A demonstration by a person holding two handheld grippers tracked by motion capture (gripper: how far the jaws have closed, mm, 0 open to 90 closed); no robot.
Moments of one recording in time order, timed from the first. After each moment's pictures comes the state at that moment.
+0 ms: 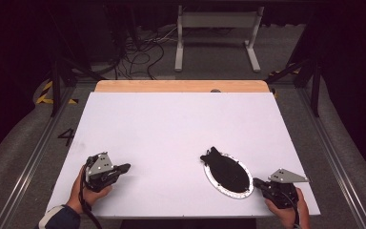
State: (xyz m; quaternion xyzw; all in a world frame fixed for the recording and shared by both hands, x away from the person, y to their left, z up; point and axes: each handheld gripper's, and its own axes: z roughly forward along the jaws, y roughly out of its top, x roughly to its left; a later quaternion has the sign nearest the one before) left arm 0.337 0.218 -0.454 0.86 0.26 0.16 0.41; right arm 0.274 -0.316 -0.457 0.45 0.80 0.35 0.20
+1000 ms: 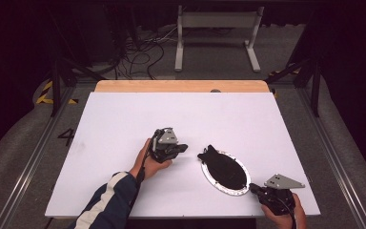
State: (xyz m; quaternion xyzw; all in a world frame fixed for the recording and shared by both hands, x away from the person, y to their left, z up) left arm 0.419 0.047 -0.445 0.87 0.20 0.09 0.44; right arm 0.258 -0.302 -0.456 0.45 0.80 0.35 0.19
